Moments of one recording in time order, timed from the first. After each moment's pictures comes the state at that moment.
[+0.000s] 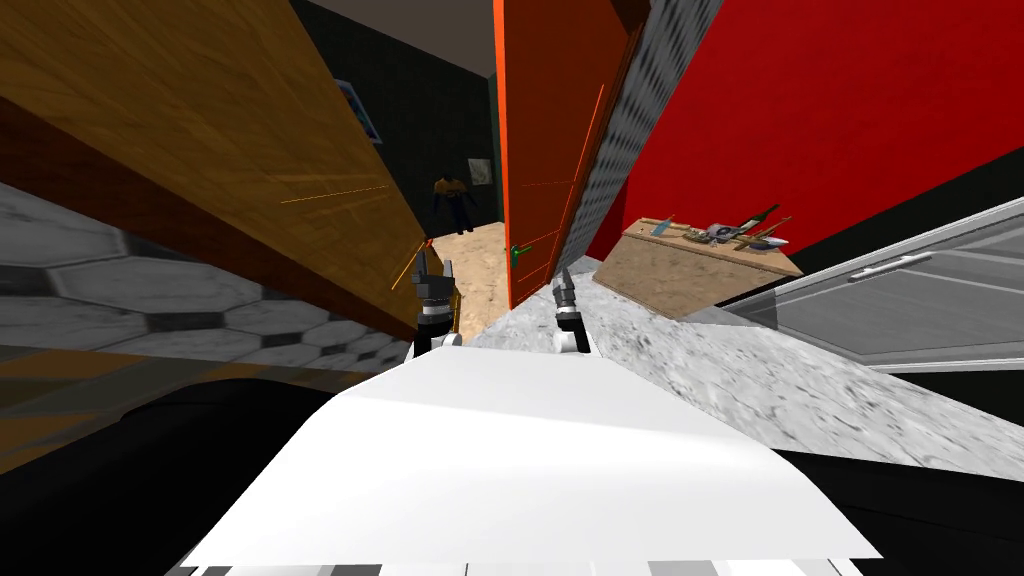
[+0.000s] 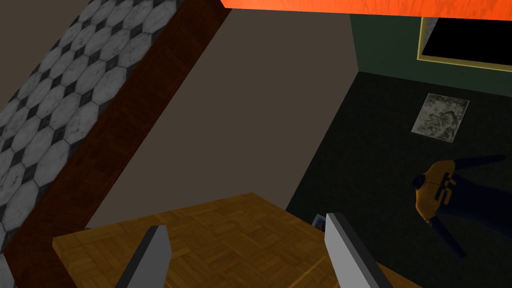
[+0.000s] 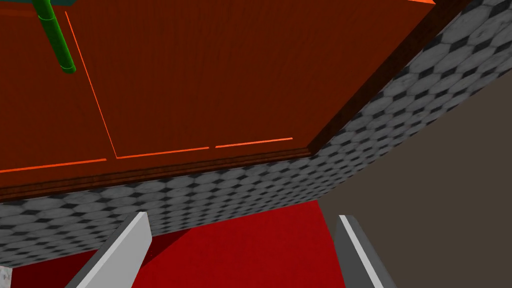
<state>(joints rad) 0.26 -0.09 0.20 -1.84 -0.02 -0.42 0.04</state>
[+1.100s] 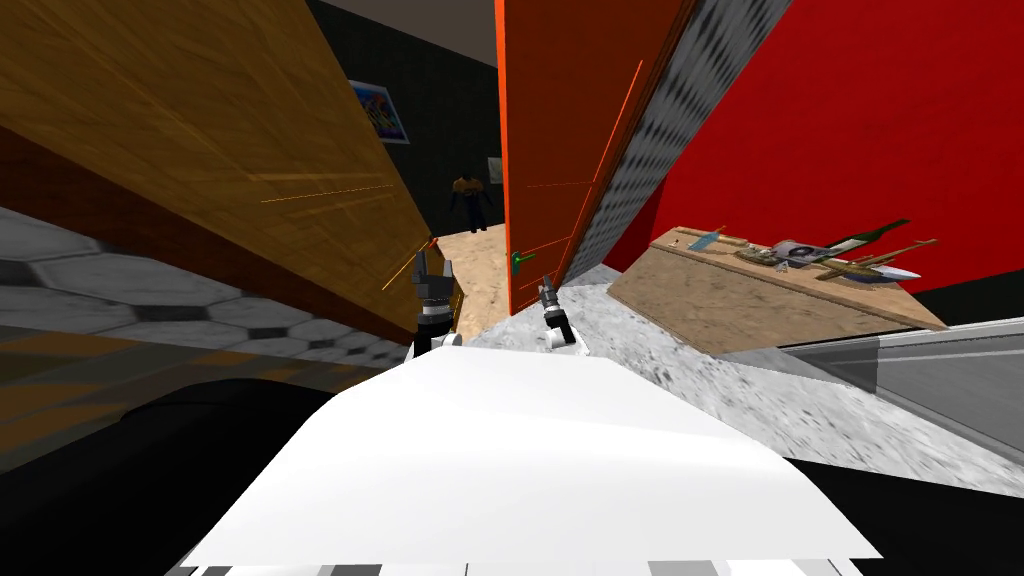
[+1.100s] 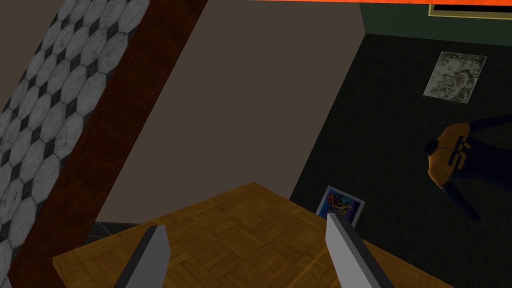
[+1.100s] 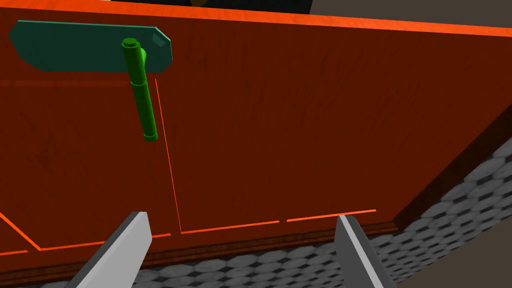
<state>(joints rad) 0.14 -0.10 0.27 -1.63 -0.02 -0.35 0.00</state>
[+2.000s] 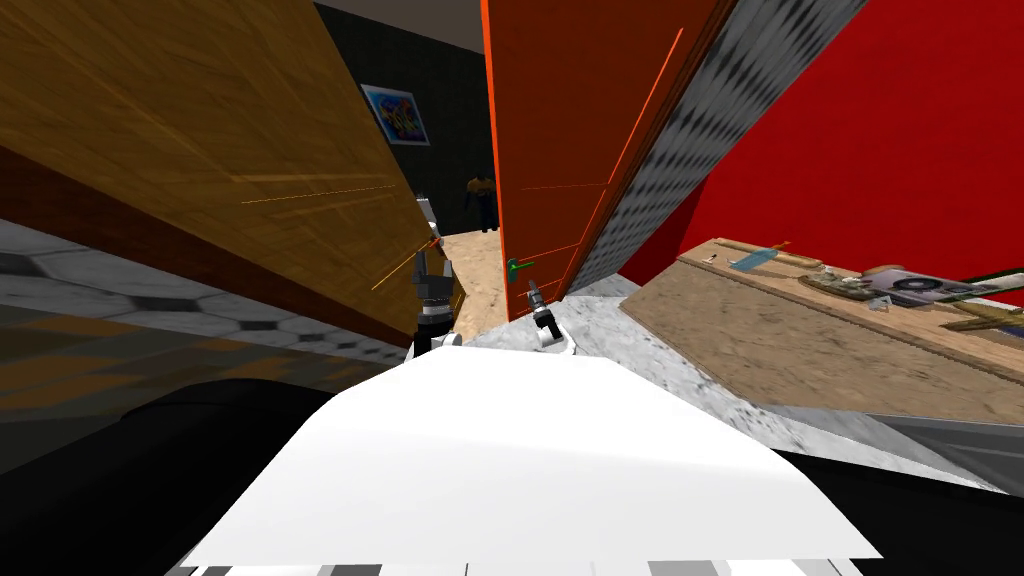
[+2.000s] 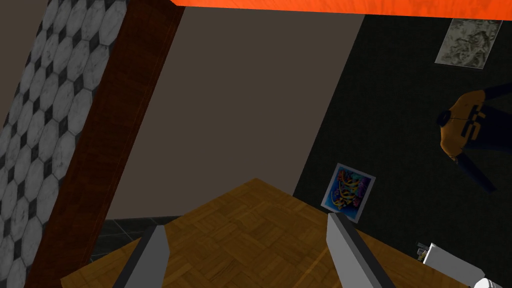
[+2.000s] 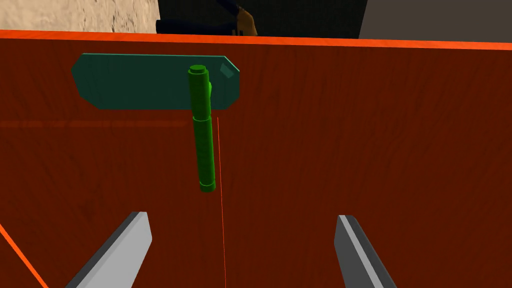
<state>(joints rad) 0.04 -0.06 0.35 -1.43 0.00 -0.31 -0.02</state>
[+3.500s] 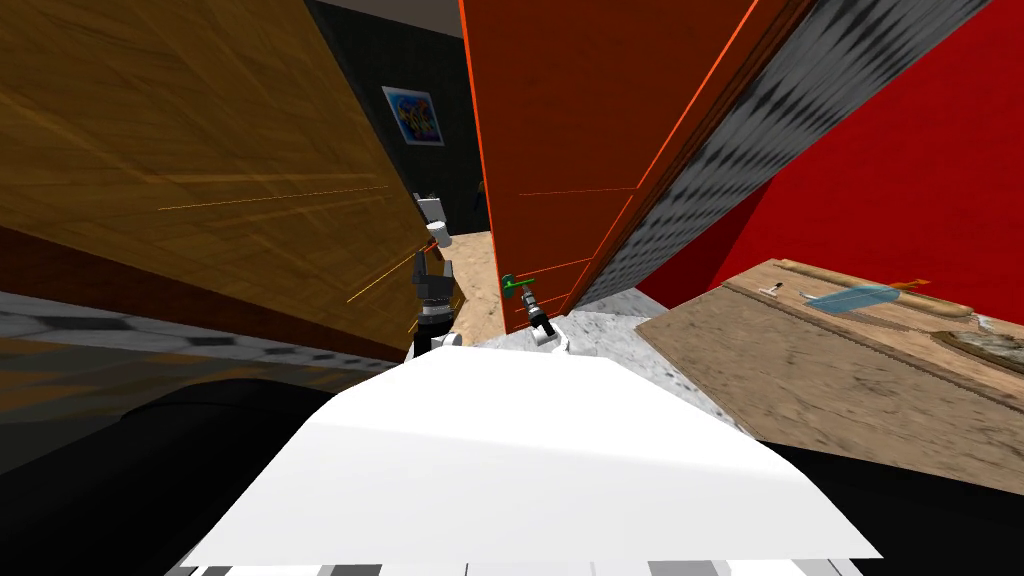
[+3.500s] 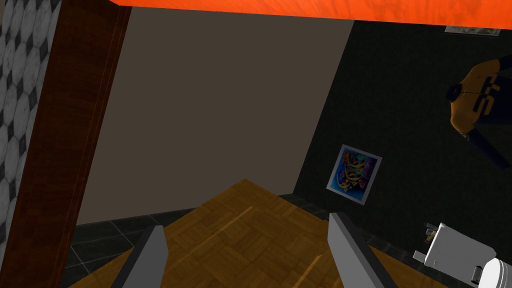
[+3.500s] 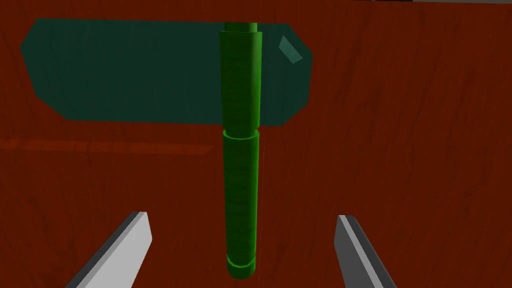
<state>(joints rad) -0.04 -0.04 0.39 -1.27 0.00 -0.28 -0.03</state>
